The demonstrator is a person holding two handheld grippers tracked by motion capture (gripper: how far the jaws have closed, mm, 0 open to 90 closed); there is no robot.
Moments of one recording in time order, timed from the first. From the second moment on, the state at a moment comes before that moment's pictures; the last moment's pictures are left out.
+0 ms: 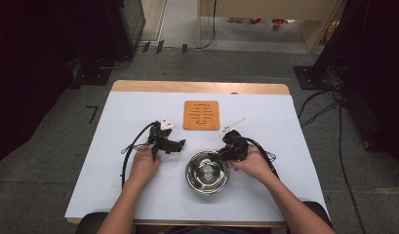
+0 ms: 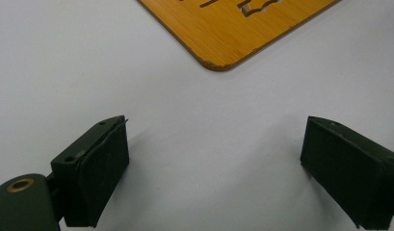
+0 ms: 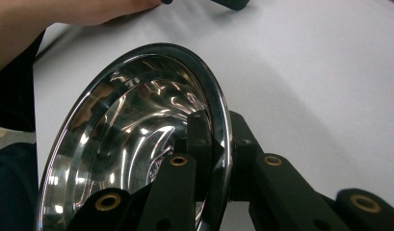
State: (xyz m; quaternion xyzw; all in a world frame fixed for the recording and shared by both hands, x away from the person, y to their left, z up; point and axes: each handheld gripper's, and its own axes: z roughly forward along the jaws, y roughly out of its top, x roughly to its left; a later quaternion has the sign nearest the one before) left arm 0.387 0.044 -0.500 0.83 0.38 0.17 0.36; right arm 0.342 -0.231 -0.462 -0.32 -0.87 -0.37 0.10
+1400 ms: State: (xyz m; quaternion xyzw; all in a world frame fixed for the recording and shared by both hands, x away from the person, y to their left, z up) left arm 0.387 0.044 -0.500 0.83 0.38 0.17 0.36; right arm 0.355 -0.245 -0.468 -0.40 -0.82 -0.40 0.09
